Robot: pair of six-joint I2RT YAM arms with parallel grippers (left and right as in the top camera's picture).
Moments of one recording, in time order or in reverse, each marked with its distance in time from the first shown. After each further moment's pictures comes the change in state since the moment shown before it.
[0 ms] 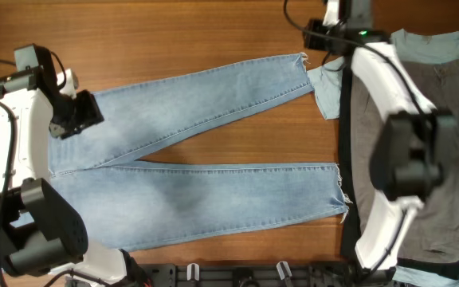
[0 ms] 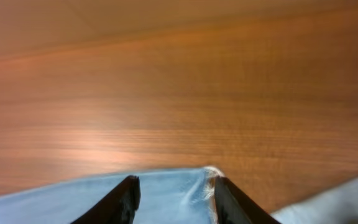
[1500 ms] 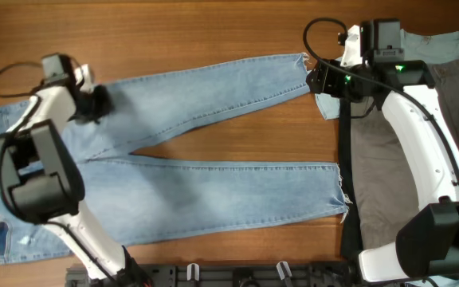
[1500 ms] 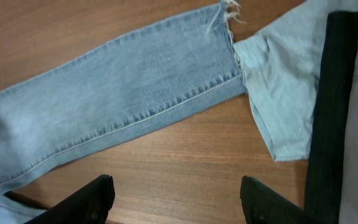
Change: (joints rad) left arm -0.036 0.355 -0.085 0.662 0.122 -0.014; right arm 0.002 -0.409 -0.327 -0.322 -0.074 0.090
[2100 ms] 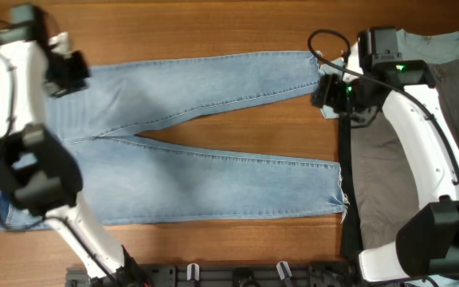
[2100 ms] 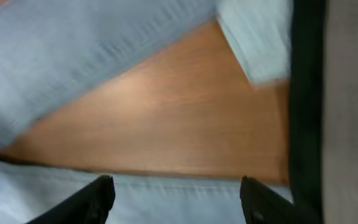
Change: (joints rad) left arm 0.066 0.014 0.614 -0.800 -0.060 0.012; right arm -0.019 0.012 0.000 -0.289 0.051 0.100
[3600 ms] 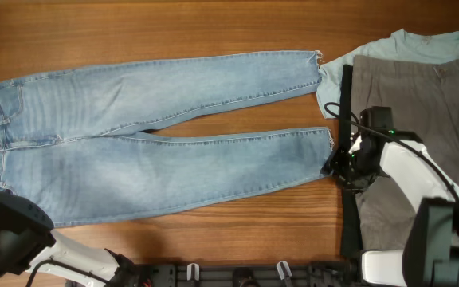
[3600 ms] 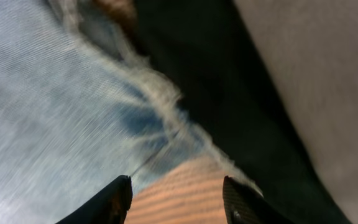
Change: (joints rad) left arm 0.443 -0.214 0.010 -0.268 -0.053 -0.061; right arm -0.127 -0.085 -0.645 0.331 -0.046 0.169
